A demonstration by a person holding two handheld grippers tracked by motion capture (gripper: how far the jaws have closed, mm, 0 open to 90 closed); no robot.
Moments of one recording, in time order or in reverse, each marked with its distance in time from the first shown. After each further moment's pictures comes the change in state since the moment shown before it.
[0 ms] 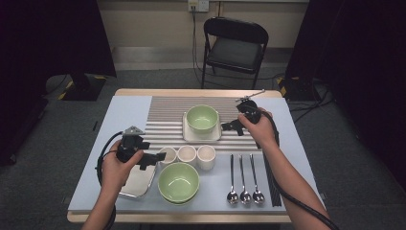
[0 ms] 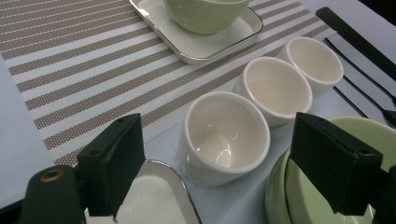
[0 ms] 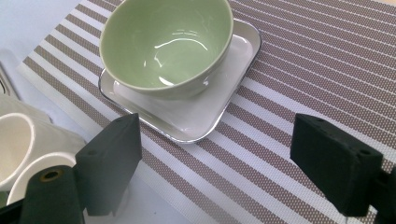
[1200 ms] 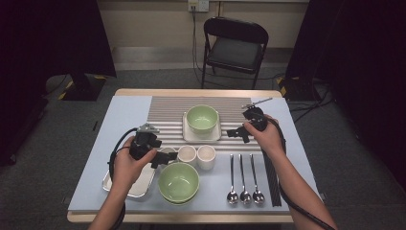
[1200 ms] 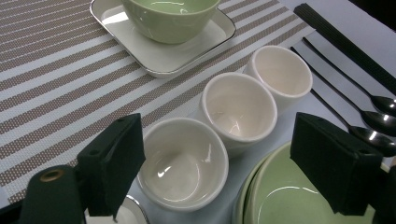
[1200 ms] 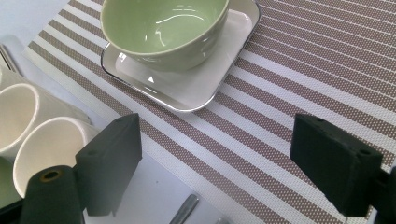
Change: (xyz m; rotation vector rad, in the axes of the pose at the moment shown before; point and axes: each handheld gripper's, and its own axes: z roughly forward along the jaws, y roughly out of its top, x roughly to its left) left arm -0.027 0.022 0.015 0.032 -0.035 0.044; right arm -0.004 -0.025 -0.011 0.005 0.015 0.015
